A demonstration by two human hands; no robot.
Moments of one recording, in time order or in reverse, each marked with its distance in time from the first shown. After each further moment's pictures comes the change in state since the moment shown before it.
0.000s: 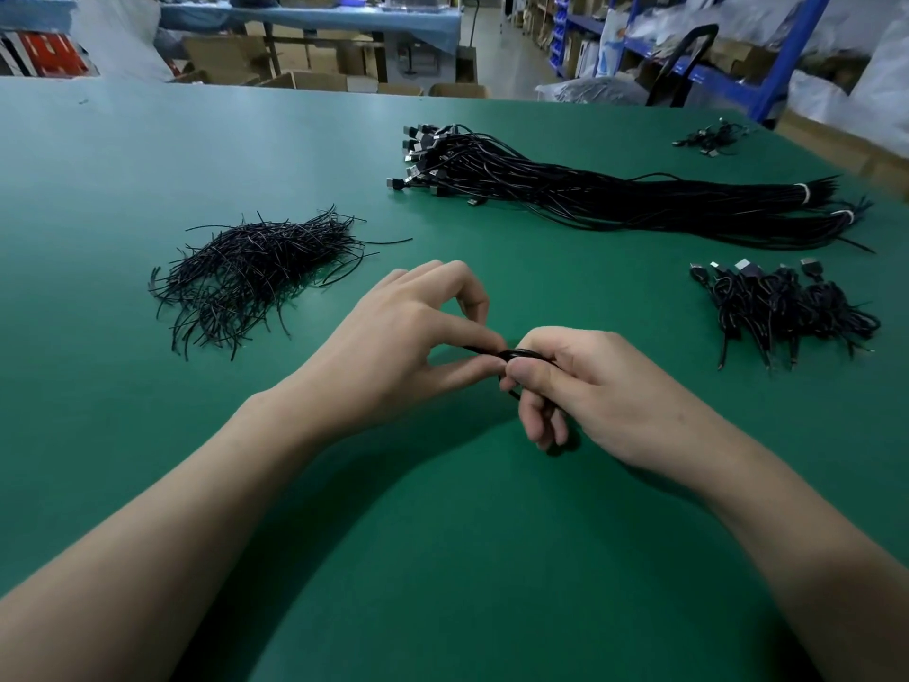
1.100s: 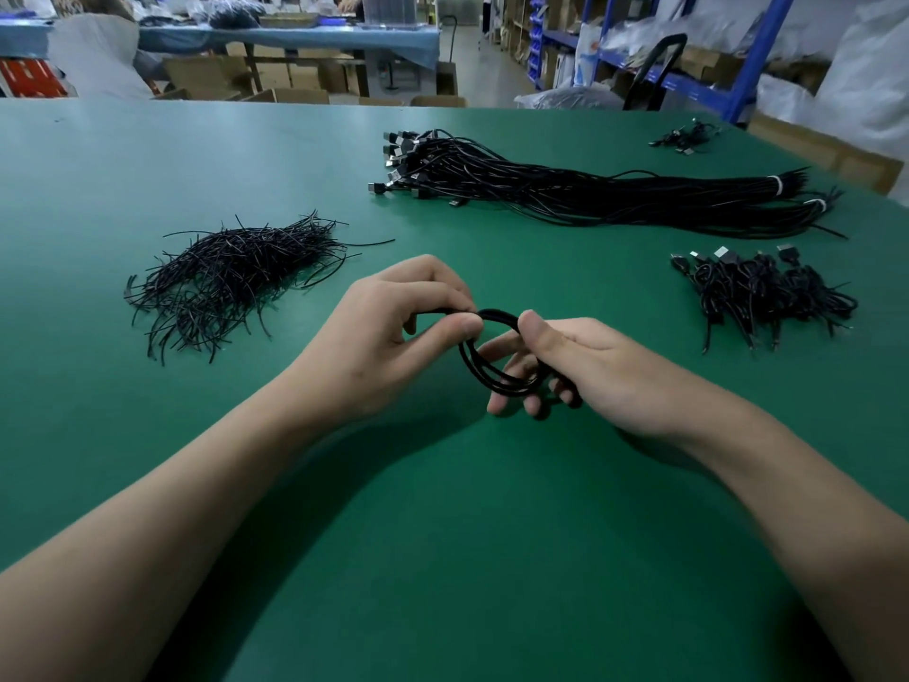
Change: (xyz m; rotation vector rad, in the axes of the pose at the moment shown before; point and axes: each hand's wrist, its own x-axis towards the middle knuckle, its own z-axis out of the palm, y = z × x) left_hand -0.002 0.005 0.004 -0.291 0.067 -0.172; right_hand 0.002 0.014 -0.008 0.172 -0.032 0.071
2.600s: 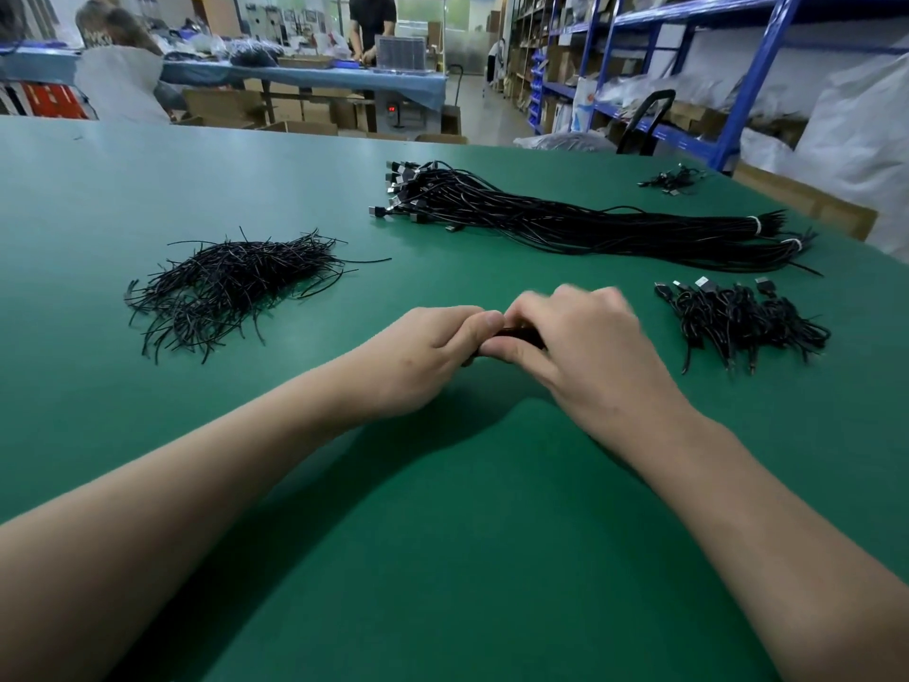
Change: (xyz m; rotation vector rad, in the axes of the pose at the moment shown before) left_hand 0.017 0.006 0.029 -0.093 -0.223 -0.226; right_hand 0.005 -0.014 0.001 -1.109 0.466 -0.222
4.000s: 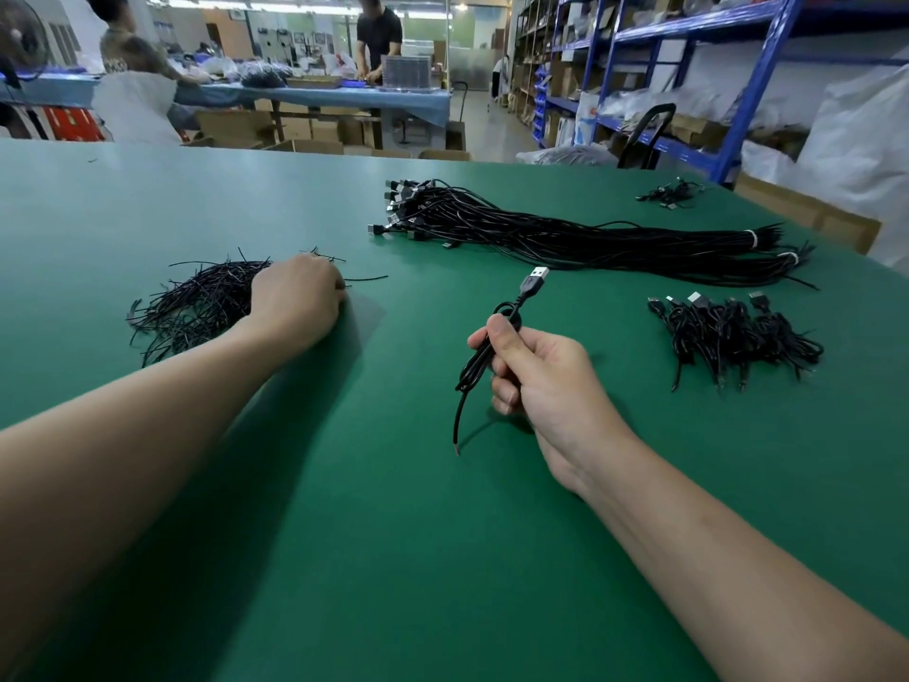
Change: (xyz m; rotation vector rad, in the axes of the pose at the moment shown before) left_hand 0.045 -0.101 -0.074 0.847 0.344 -0.474; right_hand -0.003 -0.019 0.029 1.540 0.030 0.510
